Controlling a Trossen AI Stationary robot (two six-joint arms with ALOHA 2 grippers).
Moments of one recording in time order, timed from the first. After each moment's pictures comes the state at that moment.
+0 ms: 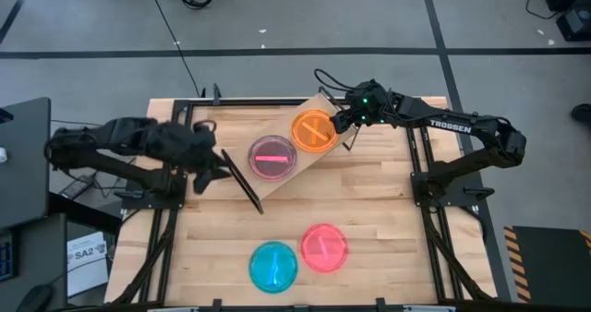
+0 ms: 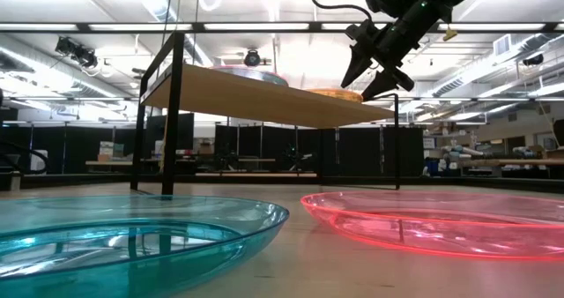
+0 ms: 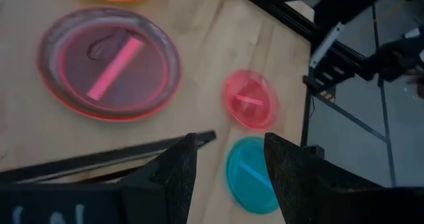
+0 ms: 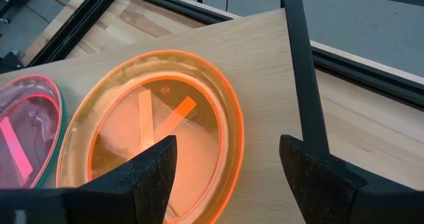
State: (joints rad) left arm -0.13 0.96 1.27 -0.96 -0.06 -0.63; right arm -0.50 1.29 1.00 -0.41 0.03 0.52
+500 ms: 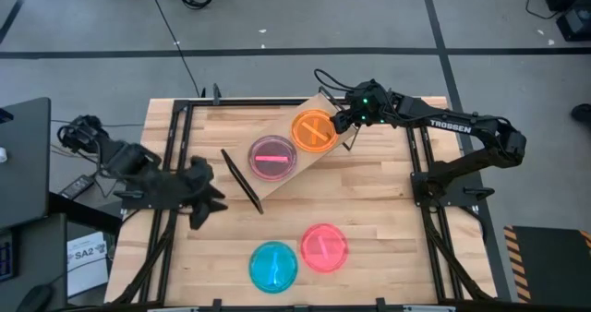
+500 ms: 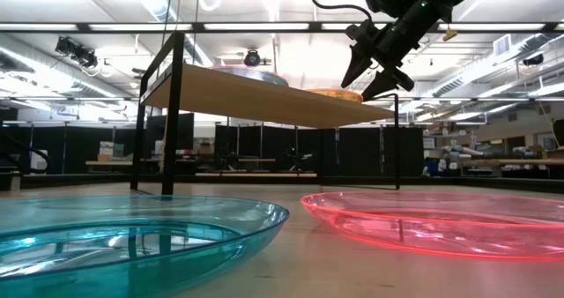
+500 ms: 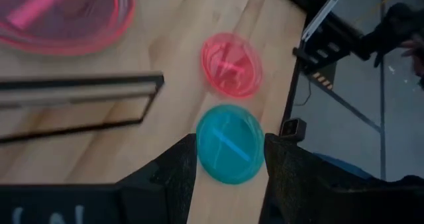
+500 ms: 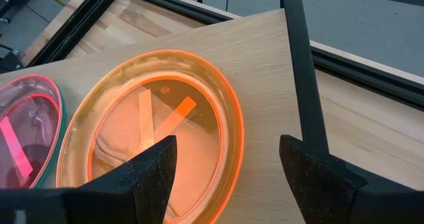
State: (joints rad) left arm -0.59 1.06 1.27 -0.98 -0.34 -1.00; right arm -0.50 1.29 1.00 -0.41 0.03 0.52
